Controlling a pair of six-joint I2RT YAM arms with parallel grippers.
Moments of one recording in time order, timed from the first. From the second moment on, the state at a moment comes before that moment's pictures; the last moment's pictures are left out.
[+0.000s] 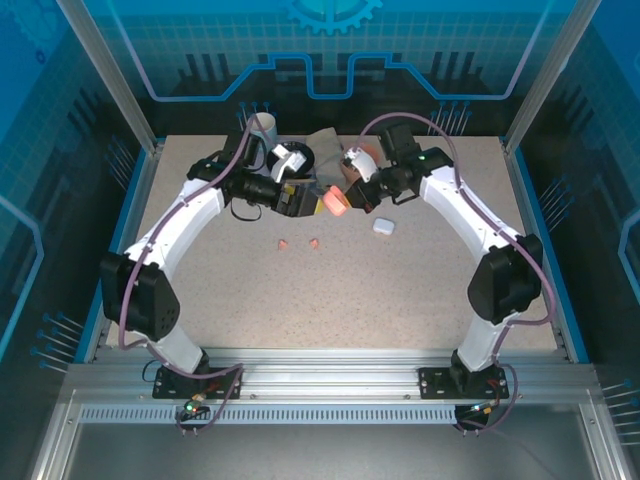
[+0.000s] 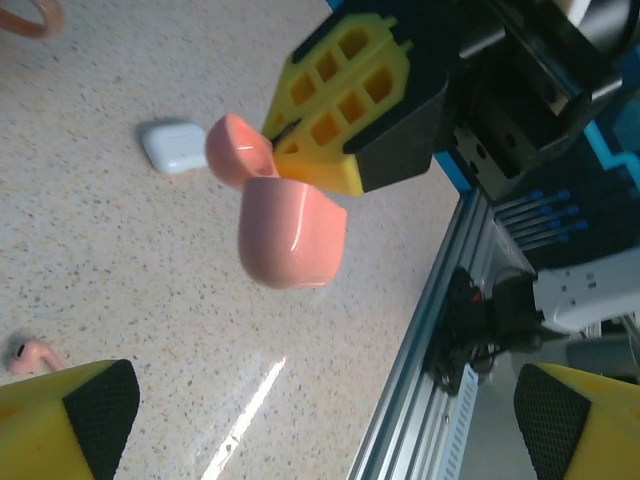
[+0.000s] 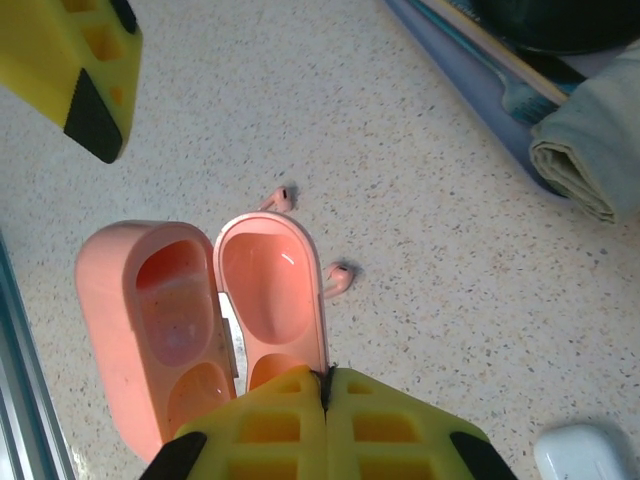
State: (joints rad) left arm -0.28 1.66 1.53 -0.82 0.92 0.01; right arm 0.40 1.79 1.69 -0.91 -0.52 -0.30
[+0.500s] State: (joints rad) left arm -0.28 1.78 1.56 -1.00 0.96 0.17; right arm 0.47 1.83 1.69 -0.99 -0.49 -0.36
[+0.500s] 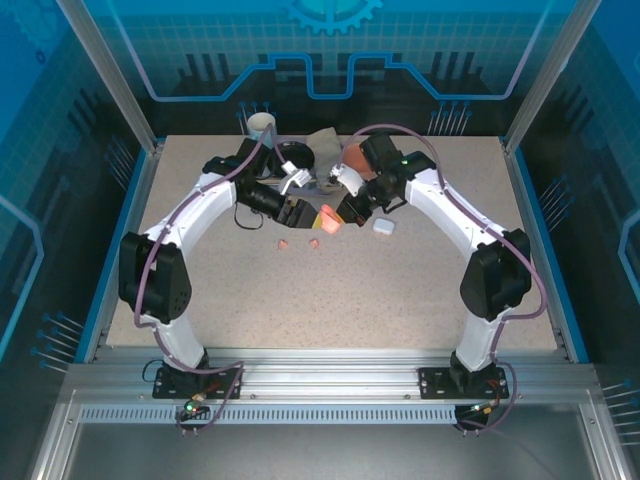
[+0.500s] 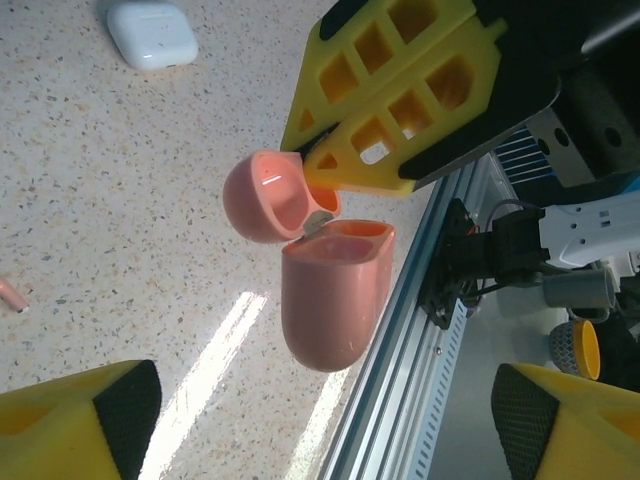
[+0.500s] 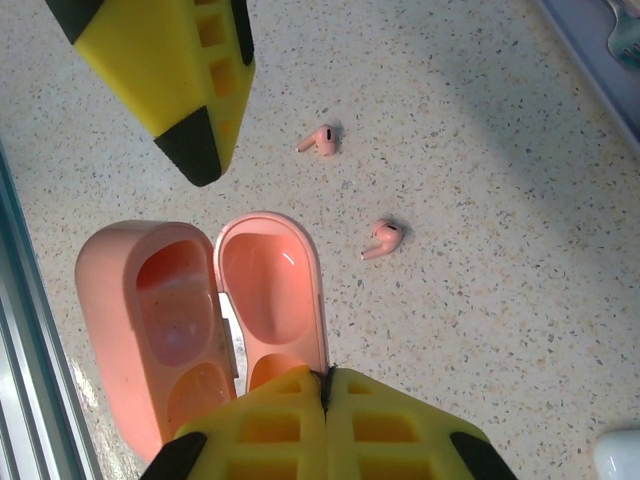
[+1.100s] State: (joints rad) left arm -0.28 1.84 1.63 -1.14 1.07 0.27; right arm 0.54 1.78 1.65 -0.99 -0.47 -0.36
